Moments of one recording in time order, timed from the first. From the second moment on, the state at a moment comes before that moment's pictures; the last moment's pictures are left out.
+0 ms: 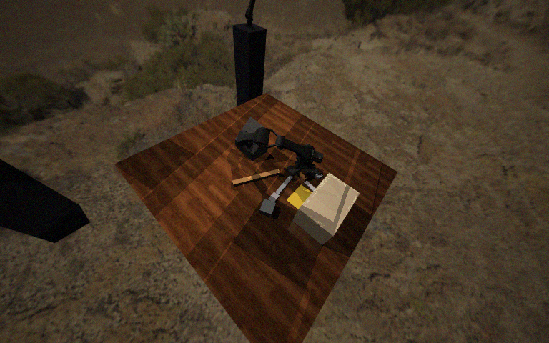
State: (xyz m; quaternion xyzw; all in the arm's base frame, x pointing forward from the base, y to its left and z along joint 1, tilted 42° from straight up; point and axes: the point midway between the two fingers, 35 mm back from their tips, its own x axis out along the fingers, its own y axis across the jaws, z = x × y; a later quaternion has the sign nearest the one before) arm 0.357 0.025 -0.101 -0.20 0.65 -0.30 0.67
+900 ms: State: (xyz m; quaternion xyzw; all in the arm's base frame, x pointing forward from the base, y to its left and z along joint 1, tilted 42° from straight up) arm 0.382 0.022 -0.100 -0.20 0.65 -0.30 0.67
